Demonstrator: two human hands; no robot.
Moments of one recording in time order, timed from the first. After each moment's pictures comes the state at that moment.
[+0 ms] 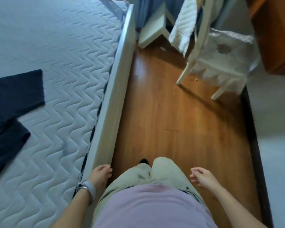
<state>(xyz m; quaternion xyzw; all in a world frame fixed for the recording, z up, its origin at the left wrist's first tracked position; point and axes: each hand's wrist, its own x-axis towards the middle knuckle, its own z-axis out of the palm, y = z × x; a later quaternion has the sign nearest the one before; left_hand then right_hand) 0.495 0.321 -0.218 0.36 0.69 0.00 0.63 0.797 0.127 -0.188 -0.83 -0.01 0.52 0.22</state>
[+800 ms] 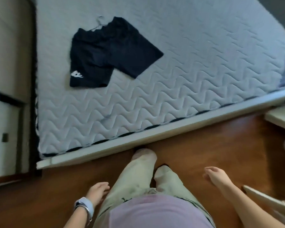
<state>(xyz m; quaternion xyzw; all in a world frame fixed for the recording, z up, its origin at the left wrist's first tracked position) 0.615 0.344 -0.199 -0.16 0.80 0.25 0.53 0.925 0.602 -0.209 -0.73 -0.45 0.50 -0.10</state>
